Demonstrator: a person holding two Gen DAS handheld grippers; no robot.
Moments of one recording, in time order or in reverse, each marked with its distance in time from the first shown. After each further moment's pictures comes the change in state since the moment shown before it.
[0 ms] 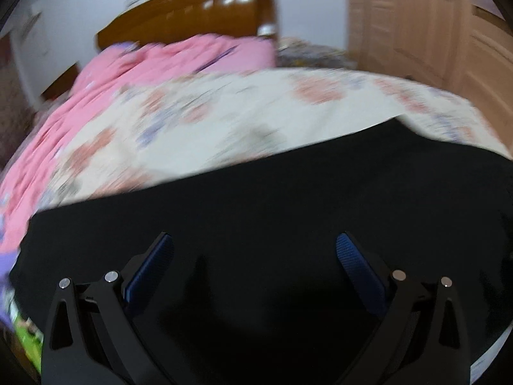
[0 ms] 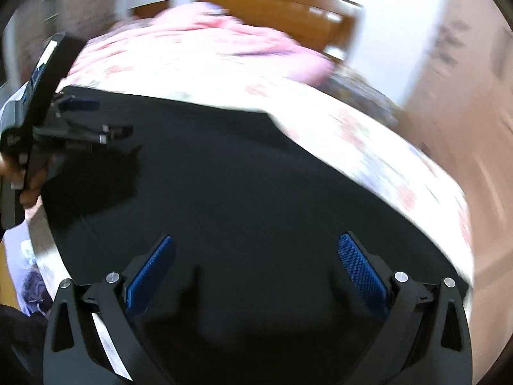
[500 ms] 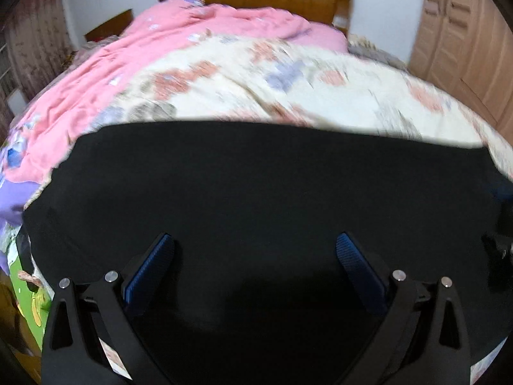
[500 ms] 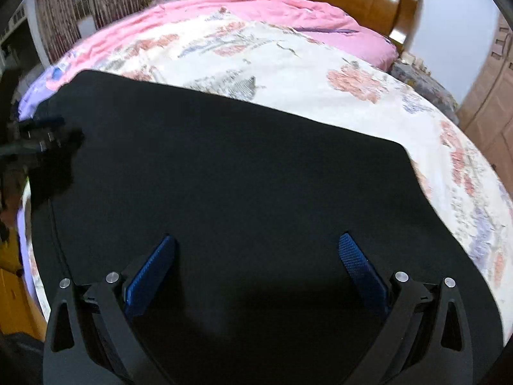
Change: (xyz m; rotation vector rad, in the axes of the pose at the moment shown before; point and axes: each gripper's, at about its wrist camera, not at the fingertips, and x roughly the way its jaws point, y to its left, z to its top) left arm 0.002 0.145 -0.041 -0.250 0.059 0.052; right arm 0.095 0.053 0.060 -0.037 0.142 0.172
